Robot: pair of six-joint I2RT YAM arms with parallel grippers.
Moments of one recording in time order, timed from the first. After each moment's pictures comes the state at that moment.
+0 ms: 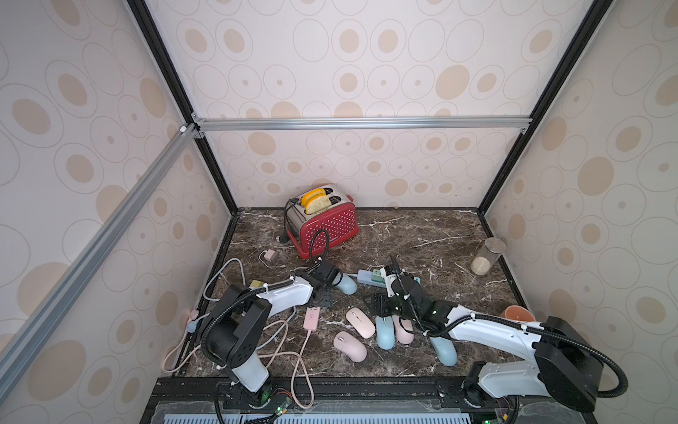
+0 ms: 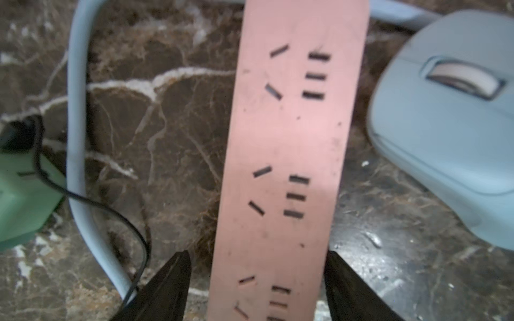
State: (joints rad) left arm -0.59 1.66 0.89 -0.51 -0.30 -0.56; right arm 0.94 1.30 0.63 0.03 0.04 0.60
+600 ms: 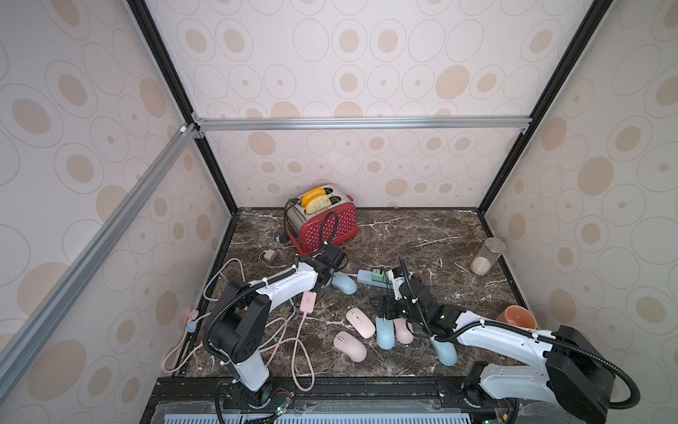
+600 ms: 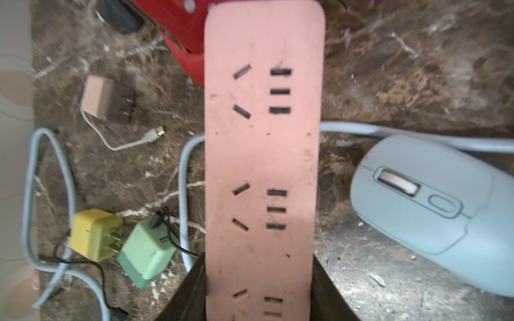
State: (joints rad) left arm -0.59 1.69 1.12 -0.65 -0.53 -0.30; right arm 0.91 1.23 0.56 0.03 0.04 0.61
